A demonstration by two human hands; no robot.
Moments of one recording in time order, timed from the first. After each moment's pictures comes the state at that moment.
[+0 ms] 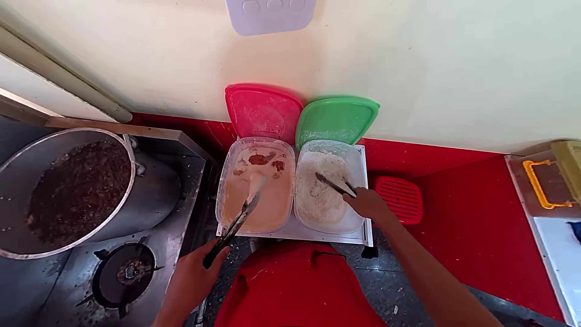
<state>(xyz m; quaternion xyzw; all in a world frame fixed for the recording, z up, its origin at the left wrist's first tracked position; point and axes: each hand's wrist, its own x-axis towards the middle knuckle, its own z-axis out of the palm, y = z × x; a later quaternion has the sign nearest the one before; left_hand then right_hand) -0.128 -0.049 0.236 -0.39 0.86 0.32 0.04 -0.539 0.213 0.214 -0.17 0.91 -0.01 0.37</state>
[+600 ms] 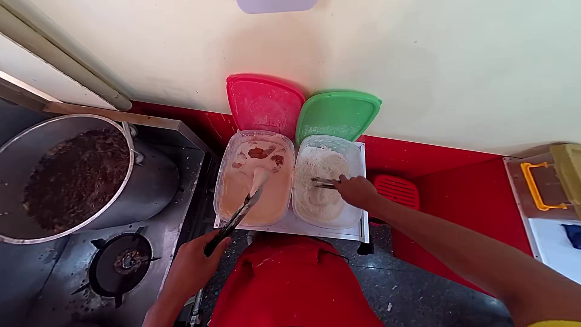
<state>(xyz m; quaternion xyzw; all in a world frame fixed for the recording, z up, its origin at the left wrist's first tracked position) -0.133 -0.045 0.236 -0.38 0.86 0.33 0.06 -0.539 0.186 0.221 -0.51 0.78 0.24 0.26</state>
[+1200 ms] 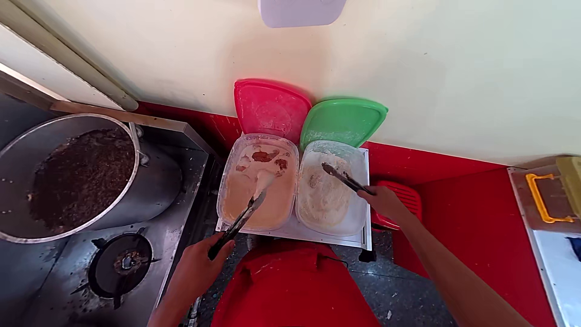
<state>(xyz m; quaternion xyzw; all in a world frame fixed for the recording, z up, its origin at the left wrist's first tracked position) -0.136 -0.050 0.231 -0.39 0.85 0.35 0.06 -0.574 0.249 0.217 -0.19 0.91 -0.16 0.34</state>
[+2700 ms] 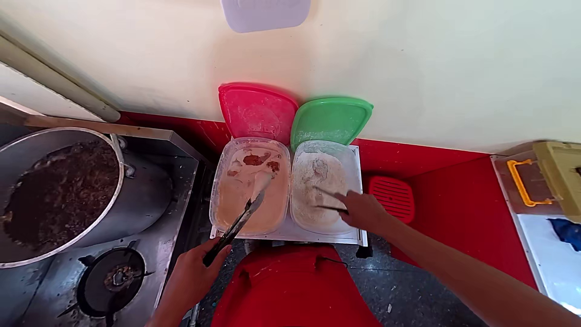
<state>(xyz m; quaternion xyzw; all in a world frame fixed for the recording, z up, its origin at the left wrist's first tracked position) -0.147 -0.049 0.241 -0.37 0.86 0.36 0.04 -0.517 0.220 0.238 -0.44 0.84 0.10 0.30</state>
